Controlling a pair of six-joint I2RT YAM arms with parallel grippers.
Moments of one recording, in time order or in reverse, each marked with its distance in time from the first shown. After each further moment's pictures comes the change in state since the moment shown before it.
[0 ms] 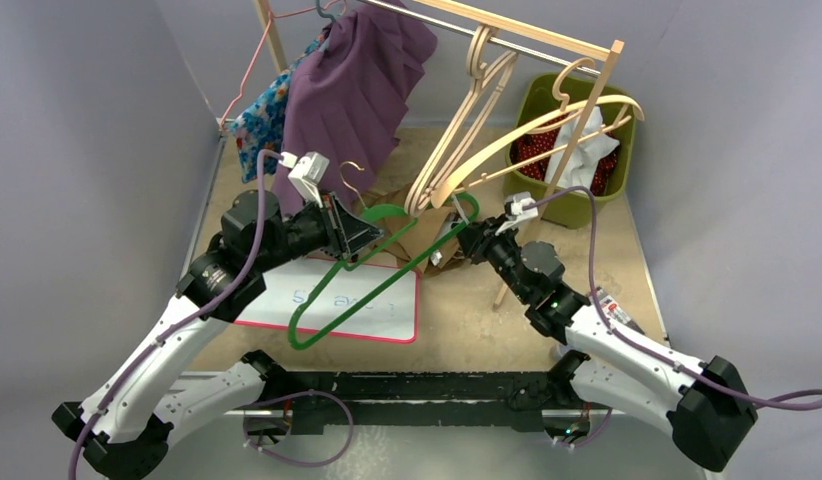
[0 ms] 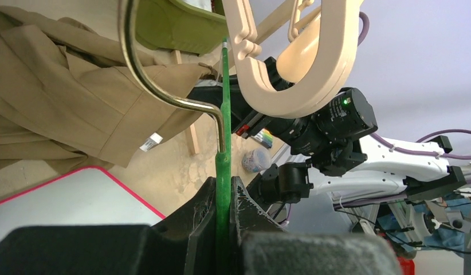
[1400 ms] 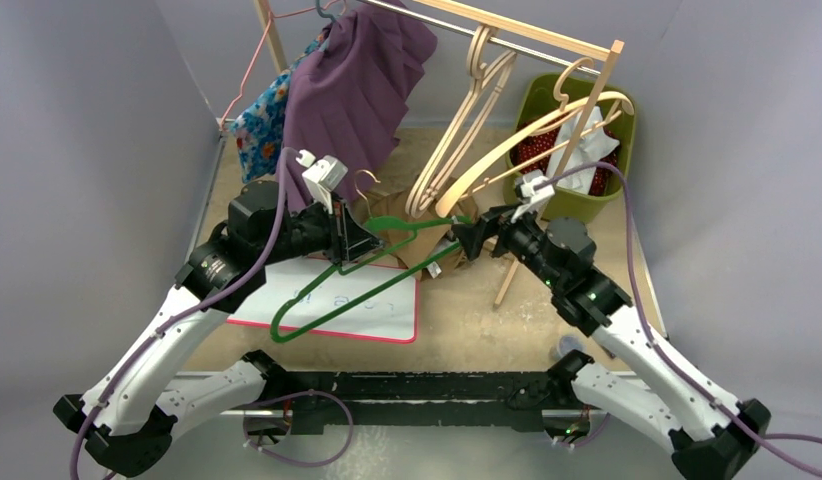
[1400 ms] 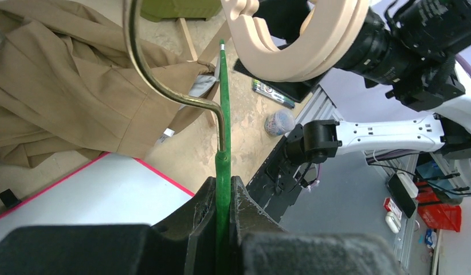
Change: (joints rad) left arm 0.001 0.053 0.088 -0.158 0.089 0.216; right arm -0.099 -0.156 0.271 -0.536 -0.163 -0.142
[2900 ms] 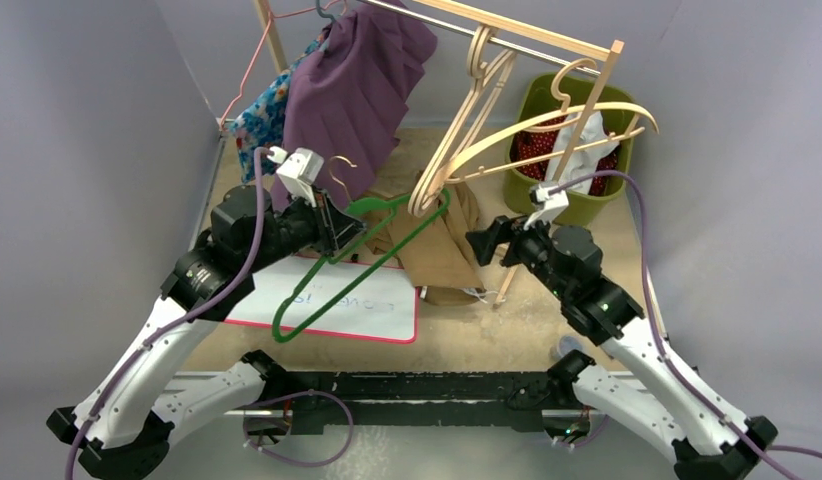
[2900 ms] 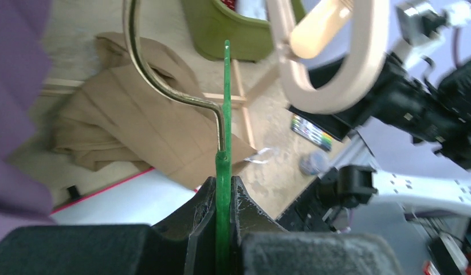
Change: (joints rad) left arm 0.009 -0.043 0.015 -0.003 -0.178 -0.002; right arm -0.005 -0.014 0.015 -0.137 0.082 0.109
